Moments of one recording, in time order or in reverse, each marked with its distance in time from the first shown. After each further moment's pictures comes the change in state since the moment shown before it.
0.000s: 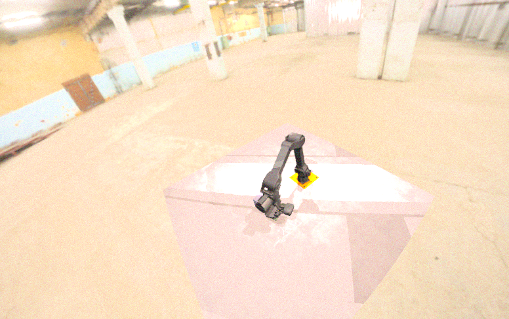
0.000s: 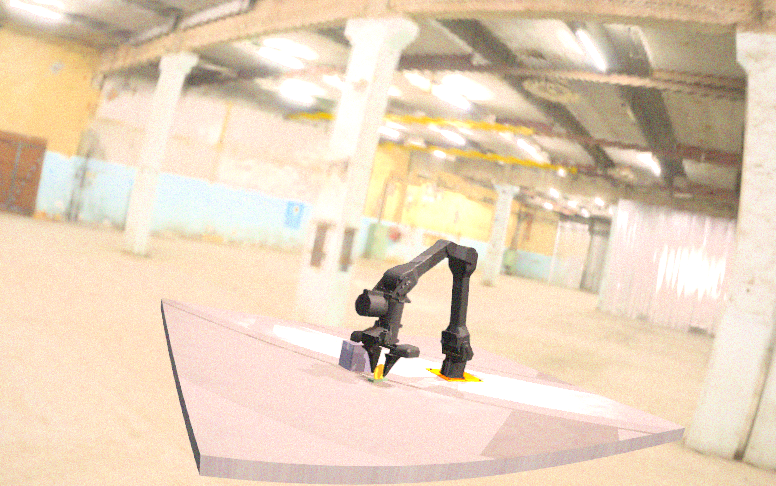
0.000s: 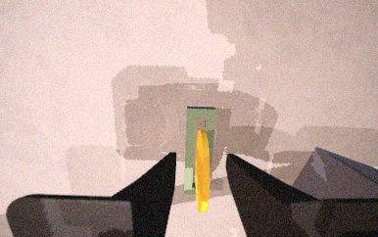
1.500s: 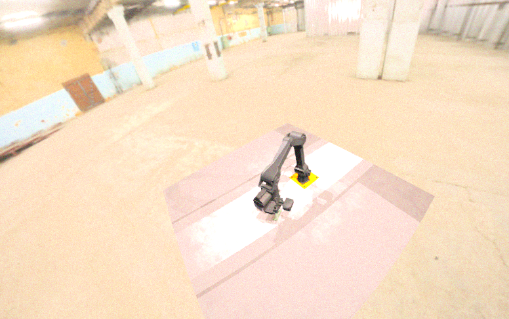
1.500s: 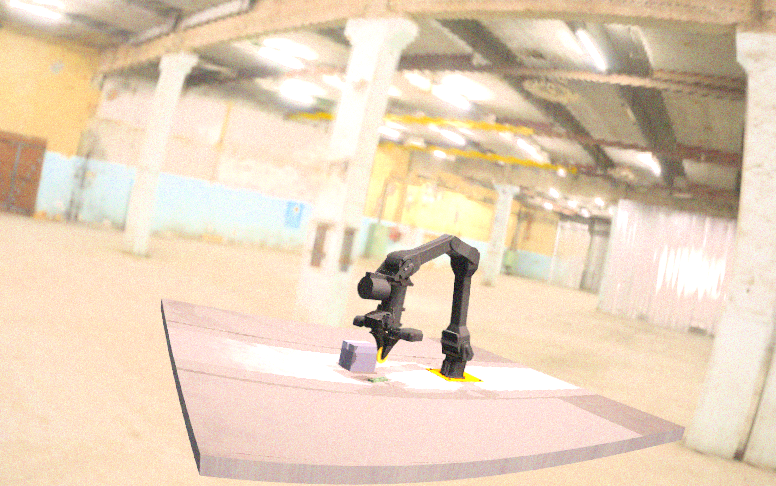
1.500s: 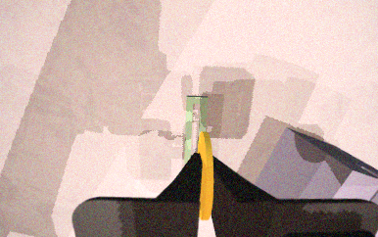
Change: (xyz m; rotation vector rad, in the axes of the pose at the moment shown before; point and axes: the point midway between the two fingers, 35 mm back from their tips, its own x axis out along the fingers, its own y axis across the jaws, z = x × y) arm -0.044 0.000 0.001 0.000 0.011 0.002
